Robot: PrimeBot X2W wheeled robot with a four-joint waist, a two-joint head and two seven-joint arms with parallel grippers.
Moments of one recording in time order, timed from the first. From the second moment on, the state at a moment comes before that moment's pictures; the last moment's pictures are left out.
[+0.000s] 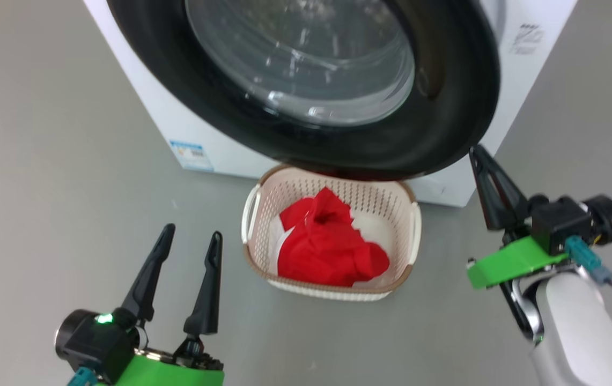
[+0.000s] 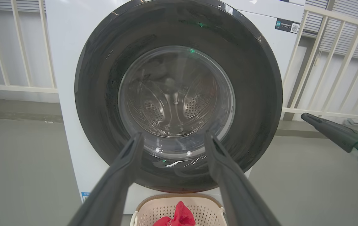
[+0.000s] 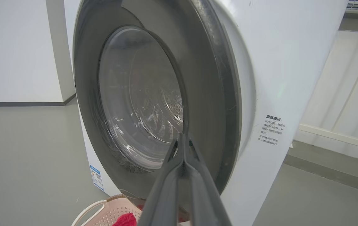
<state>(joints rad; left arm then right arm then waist) -0.10 0.05 -0.14 -0.03 -0.25 -0.09 -0.25 -0.33 -0.05 0.04 0.26 0.05 0.13 -0.26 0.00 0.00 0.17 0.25</state>
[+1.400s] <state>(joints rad) -0.21 0.04 -0.22 -0.07 -0.28 -0.08 -0.25 -0.75 -0.10 -0.15 0.55 -0.07 0.13 -0.26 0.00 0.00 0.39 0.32</state>
